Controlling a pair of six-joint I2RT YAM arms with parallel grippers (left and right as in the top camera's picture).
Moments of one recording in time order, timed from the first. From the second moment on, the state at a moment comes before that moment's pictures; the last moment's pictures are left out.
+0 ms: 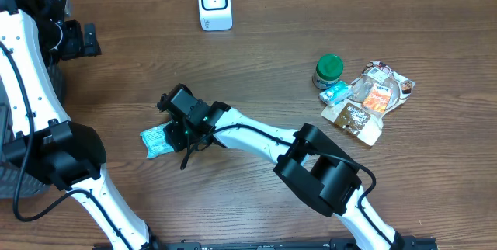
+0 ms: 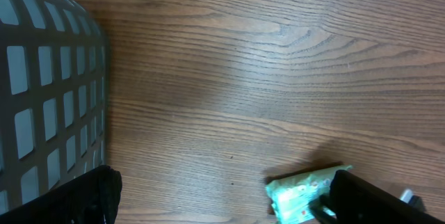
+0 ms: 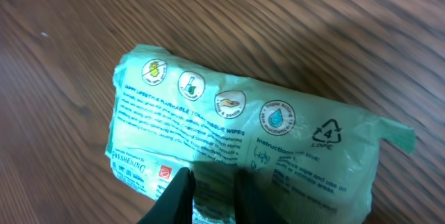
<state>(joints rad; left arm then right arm) 0.37 2.21 2.45 -1.61 0.10 0.17 0.95 2.29 1.69 -0.44 -0.28 0.41</state>
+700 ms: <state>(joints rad) 0.37 2.21 2.45 -1.61 0.10 0.17 0.70 2.29 1.94 -0.80 -0.28 0.18</state>
